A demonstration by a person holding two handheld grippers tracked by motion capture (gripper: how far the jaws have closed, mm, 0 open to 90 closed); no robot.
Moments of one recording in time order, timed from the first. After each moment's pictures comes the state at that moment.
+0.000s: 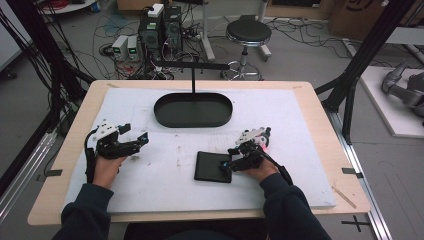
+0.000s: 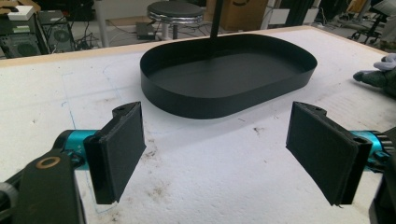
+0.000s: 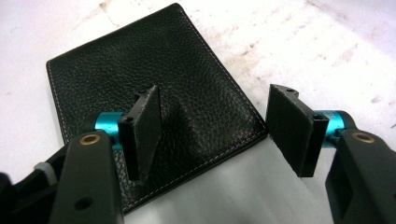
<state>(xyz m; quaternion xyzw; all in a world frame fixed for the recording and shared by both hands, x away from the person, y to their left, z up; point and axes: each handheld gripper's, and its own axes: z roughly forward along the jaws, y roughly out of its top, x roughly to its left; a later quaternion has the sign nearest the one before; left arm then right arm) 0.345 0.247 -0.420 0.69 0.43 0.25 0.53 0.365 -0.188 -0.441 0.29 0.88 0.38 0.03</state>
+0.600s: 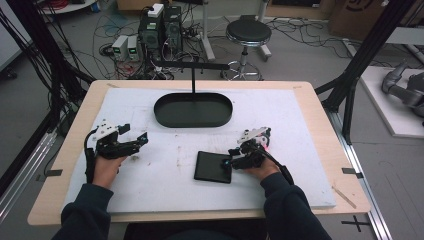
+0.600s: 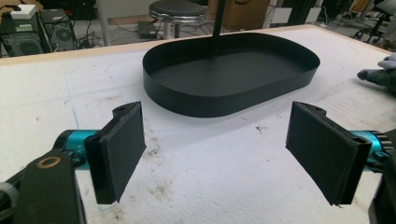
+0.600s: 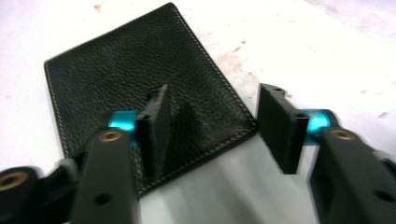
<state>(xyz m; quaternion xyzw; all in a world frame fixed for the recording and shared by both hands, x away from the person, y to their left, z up) 0.345 0.248 -0.420 0.69 0.43 0.26 0.53 0.366 -0.193 -0.439 0.29 0.88 0.38 0.03</state>
